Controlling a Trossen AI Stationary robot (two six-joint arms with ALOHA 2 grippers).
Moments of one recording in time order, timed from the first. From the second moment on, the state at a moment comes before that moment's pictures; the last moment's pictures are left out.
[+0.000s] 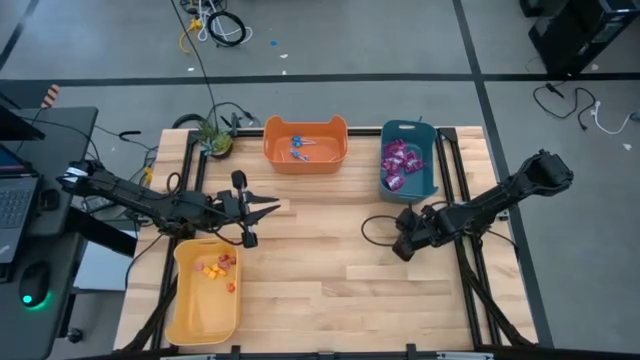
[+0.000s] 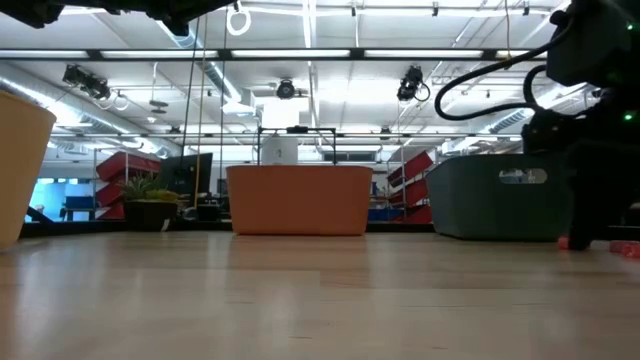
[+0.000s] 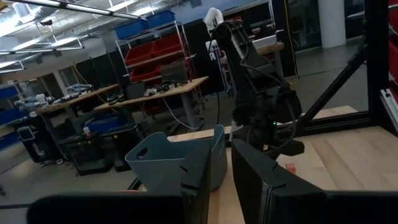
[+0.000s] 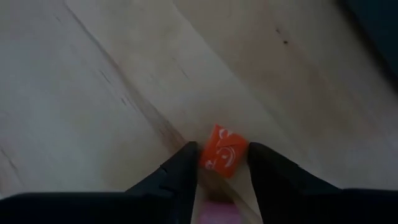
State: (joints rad) left arm -0.28 0.88 0.47 0.52 -0.48 0.28; right arm 0.34 1.28 0.45 -0.58 0.32 1.04
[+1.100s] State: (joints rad) left arm -0.28 0.59 0.47 0.31 -0.52 0.30; right arm 0.31 1.19 0.49 -0.28 0.27 0.89
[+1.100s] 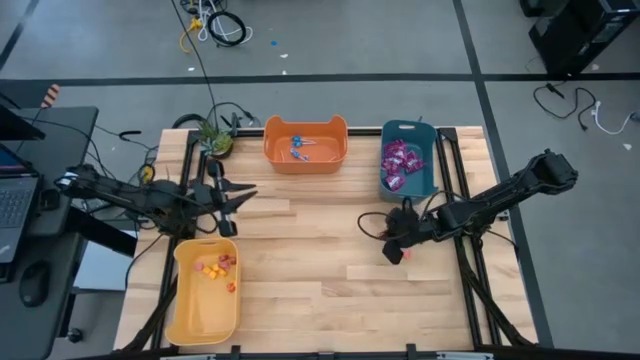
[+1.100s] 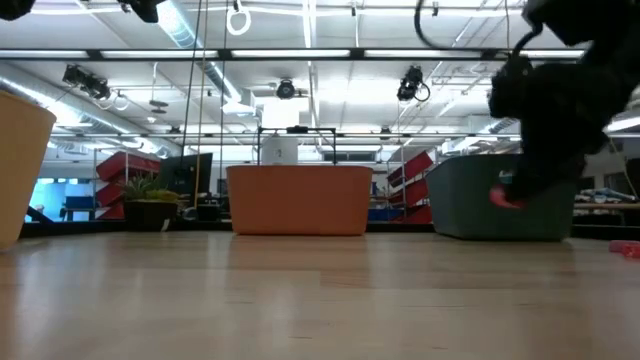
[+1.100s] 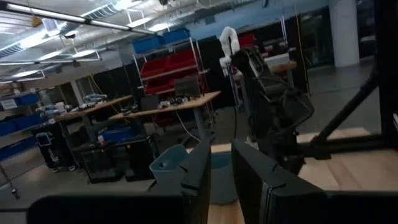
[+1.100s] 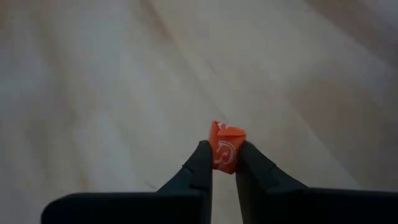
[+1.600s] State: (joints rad) left arm -0.28 0.45 0.47 0.30 -0.53 0.34; right arm 0.24 1.25 0.49 0.58 0.36 0.36
